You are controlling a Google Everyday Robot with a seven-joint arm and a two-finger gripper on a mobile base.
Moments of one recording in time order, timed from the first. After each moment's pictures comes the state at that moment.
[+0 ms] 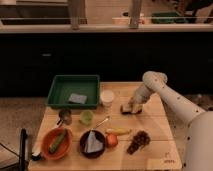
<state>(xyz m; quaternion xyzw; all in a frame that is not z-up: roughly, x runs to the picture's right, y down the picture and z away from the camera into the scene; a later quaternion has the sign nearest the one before) 0.175 0.124 0.900 -0.33 -0.21 -0.02 0.92</state>
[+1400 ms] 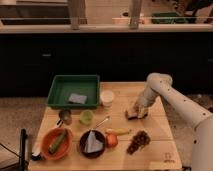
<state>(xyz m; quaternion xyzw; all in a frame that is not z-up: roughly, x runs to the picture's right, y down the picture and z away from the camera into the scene) 0.212 0.141 0.894 -0.36 -0.19 -0.04 0.91</state>
